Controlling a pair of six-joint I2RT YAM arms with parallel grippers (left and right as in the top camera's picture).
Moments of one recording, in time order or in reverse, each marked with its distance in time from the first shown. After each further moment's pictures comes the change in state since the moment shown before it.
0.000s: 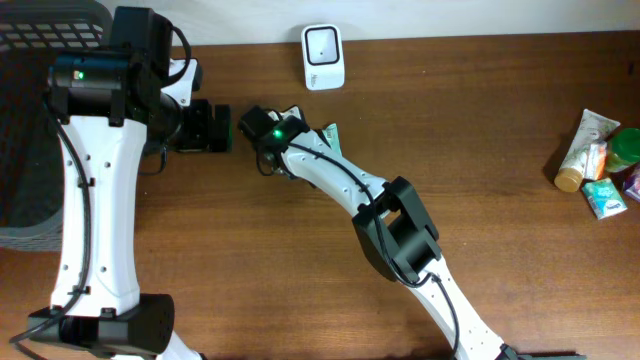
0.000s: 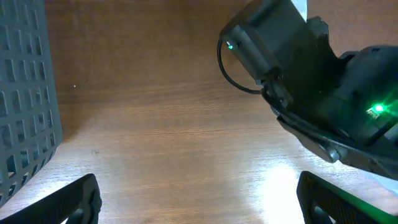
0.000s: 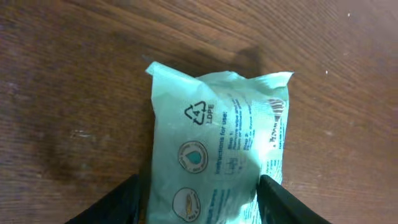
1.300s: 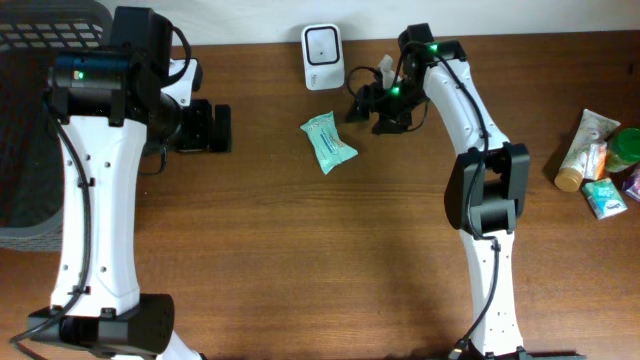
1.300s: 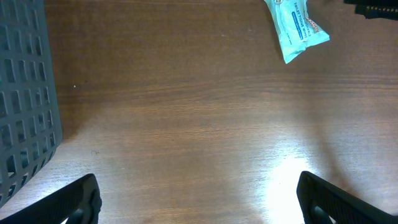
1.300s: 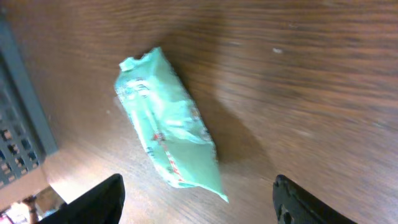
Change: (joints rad) left arm 0.000 0.000 0.000 0.000 0.000 0.000; right arm -0.564 -0.008 0.162 -0.196 -1.209 -0.110
